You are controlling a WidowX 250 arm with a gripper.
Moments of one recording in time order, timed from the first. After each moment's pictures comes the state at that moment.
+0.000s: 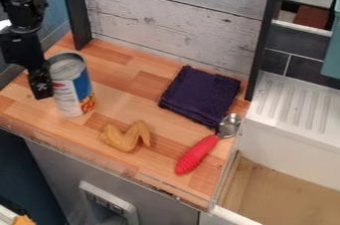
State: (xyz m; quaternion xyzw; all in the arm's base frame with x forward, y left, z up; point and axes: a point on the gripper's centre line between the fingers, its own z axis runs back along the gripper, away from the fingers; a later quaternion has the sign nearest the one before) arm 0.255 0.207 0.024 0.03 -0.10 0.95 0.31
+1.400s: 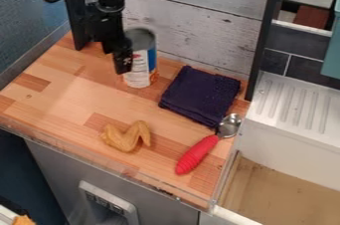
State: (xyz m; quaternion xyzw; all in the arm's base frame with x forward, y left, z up) arm 0.363 0.128 0.011 -0.02 -0.06 0.95 0.30
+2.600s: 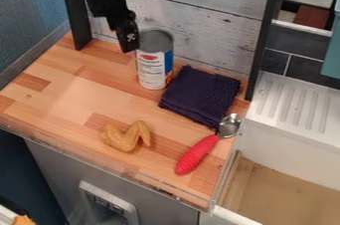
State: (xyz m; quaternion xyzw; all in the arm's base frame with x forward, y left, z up) arm 0.350 0.115 0.077 -0.08 -0.07 0.94 0.33
